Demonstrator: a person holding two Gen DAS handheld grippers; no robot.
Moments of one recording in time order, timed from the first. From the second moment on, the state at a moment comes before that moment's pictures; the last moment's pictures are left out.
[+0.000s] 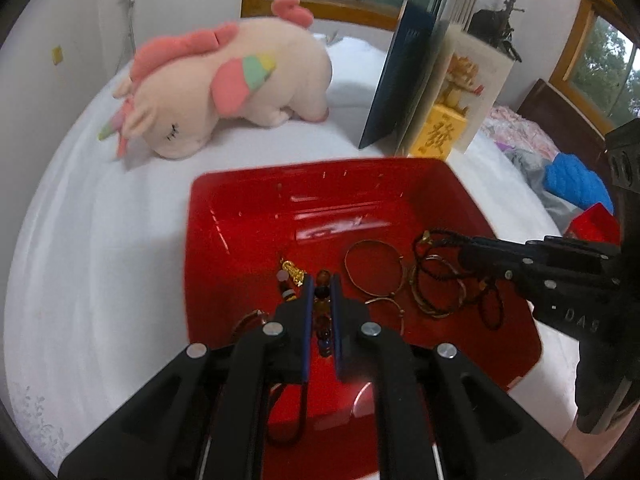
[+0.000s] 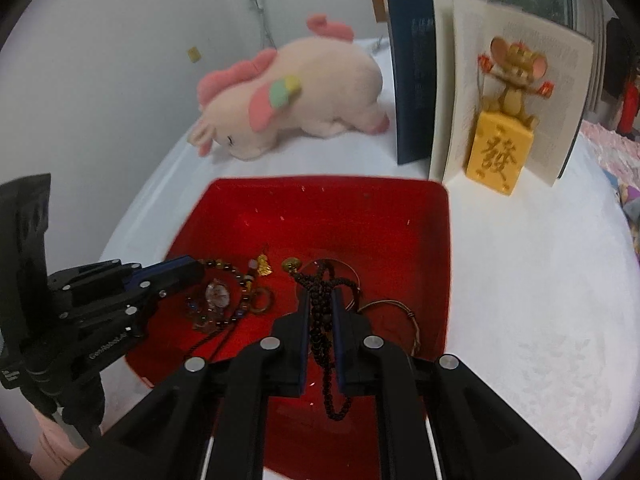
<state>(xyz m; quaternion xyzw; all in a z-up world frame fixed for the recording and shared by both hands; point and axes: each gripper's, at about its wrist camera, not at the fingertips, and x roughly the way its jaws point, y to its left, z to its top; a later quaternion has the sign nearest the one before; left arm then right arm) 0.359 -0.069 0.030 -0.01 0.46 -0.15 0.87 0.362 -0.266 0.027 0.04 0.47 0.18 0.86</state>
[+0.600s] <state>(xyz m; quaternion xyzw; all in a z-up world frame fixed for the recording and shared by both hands) 0.340 -0.063 0.026 0.01 0.45 -0.11 0.88 0.345 -0.267 0.023 0.03 0.48 0.14 0.87</state>
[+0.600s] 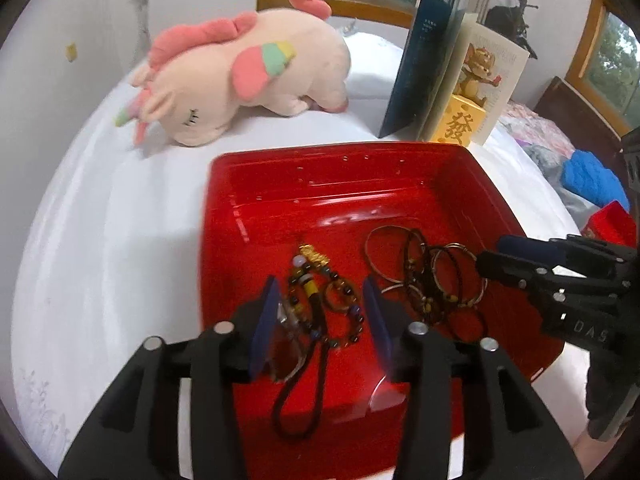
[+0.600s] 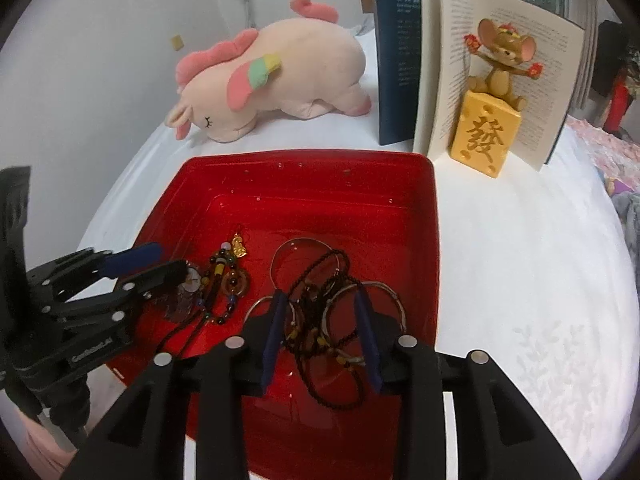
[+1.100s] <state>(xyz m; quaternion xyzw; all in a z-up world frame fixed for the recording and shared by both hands) 0.250 -0.043 0.061 0.01 0.41 -0.09 0.91 0.273 -0.264 0.046 0.02 0.45 0.15 0.88</state>
